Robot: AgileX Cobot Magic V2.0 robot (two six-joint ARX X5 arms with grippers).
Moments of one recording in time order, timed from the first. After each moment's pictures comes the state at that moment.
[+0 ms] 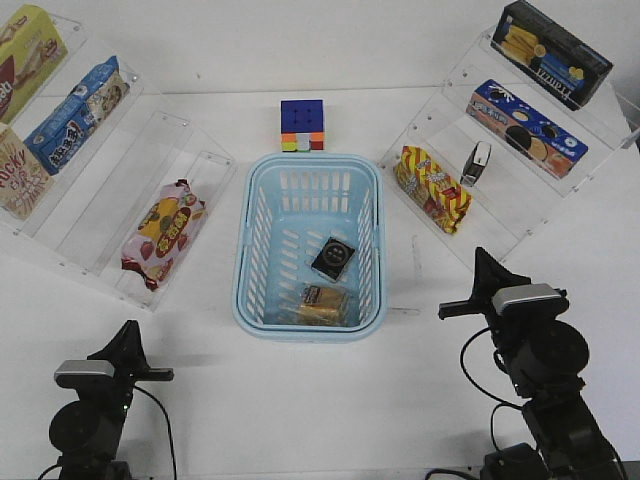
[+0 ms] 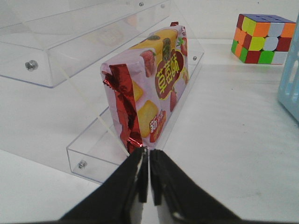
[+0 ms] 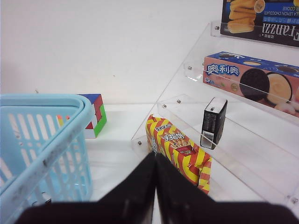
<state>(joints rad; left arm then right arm) -0.06 0.01 0.03 -0.01 -0.02 -0.04 0.23 0.57 0.57 -0.06 0.08 0.10</state>
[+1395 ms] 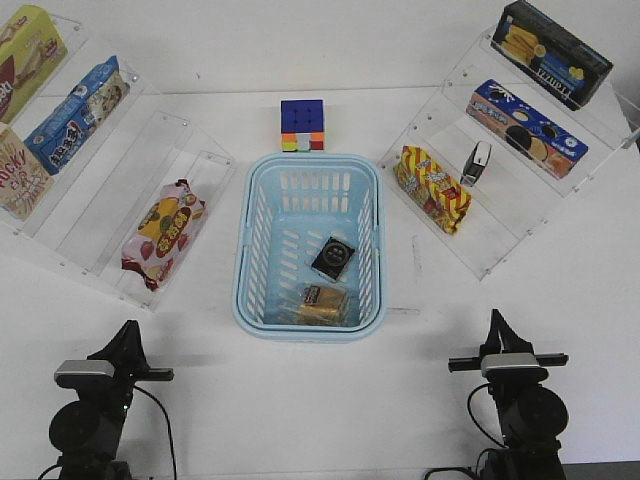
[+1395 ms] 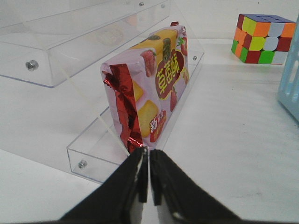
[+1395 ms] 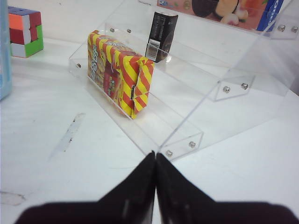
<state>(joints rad) -0.06 0.01 0.03 -0.01 -0.02 -0.04 0.04 0.00 0.01 -0.11 0.08 -0.13</state>
